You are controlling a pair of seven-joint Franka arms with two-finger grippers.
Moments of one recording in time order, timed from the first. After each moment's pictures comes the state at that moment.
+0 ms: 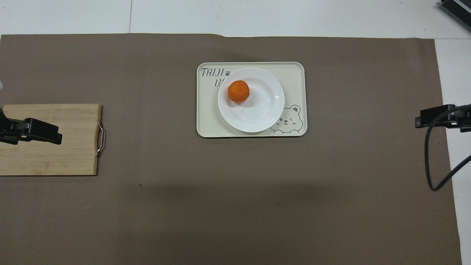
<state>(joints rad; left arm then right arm) -0.10 -0.05 0.04 -1.60 -0.05 1.47 0.00 0.13 -0.06 -0.13 -1.55 0.00 1.50 0.08</state>
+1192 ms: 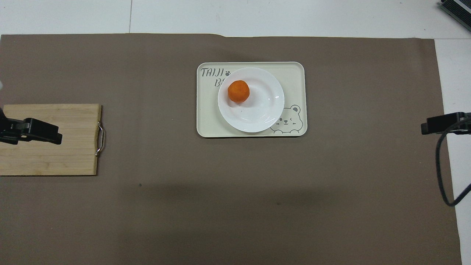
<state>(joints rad) -0.10 -0.05 0.04 -1.60 -0.05 1.47 0.00 0.12 -0.07 -0.14 -1.55 0.00 1.51 0.00</state>
